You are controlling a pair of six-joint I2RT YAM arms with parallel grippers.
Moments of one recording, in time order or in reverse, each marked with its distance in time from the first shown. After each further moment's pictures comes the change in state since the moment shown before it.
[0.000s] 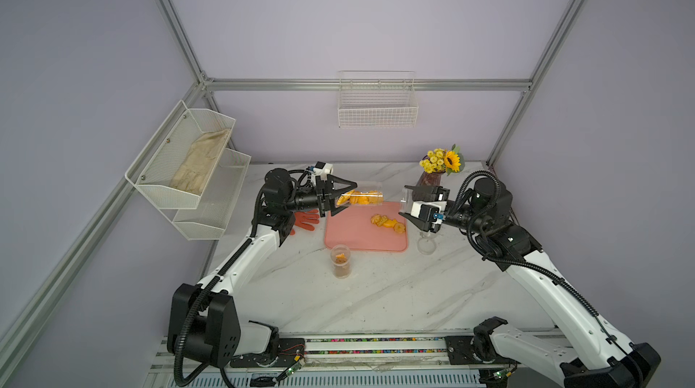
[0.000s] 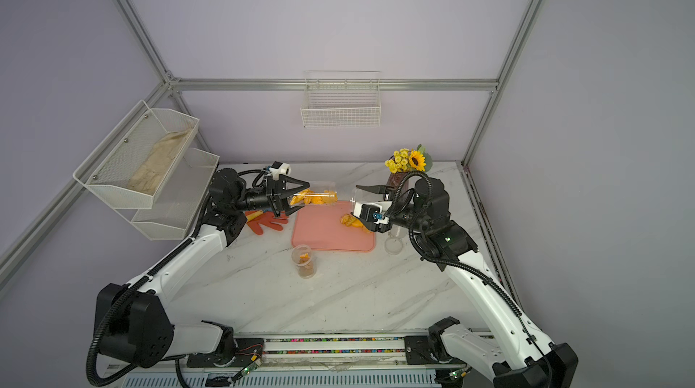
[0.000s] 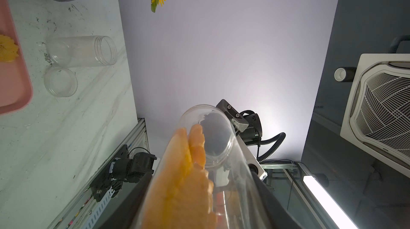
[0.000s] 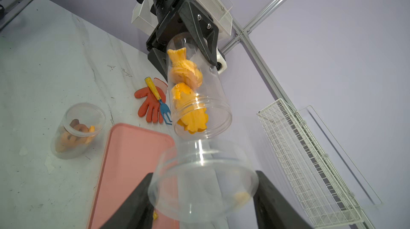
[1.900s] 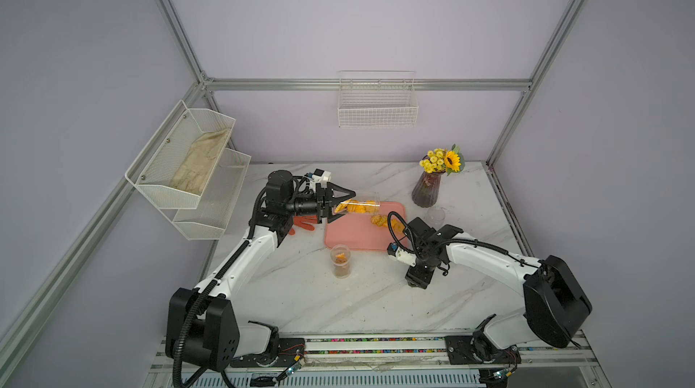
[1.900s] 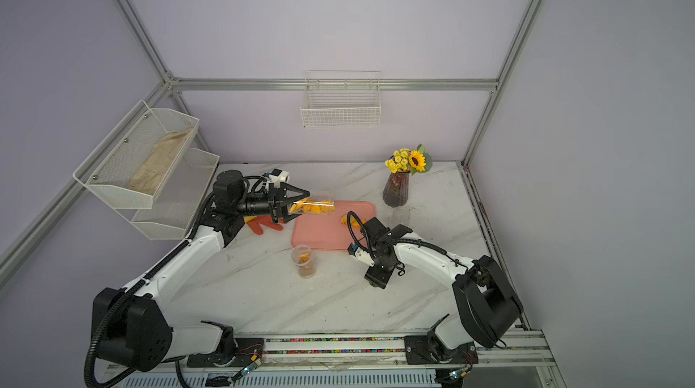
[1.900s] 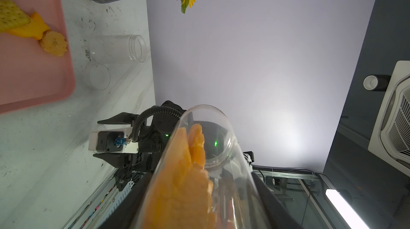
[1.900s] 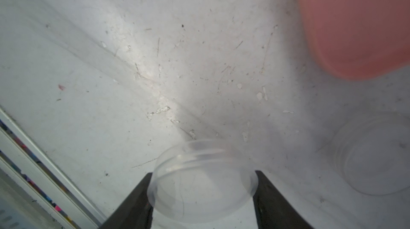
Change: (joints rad) left arm 0.019 -0.024 0.000 -0.287 -0.017 0.244; right arm 0.220 0.453 -0.146 -0.657 0.557 0.539
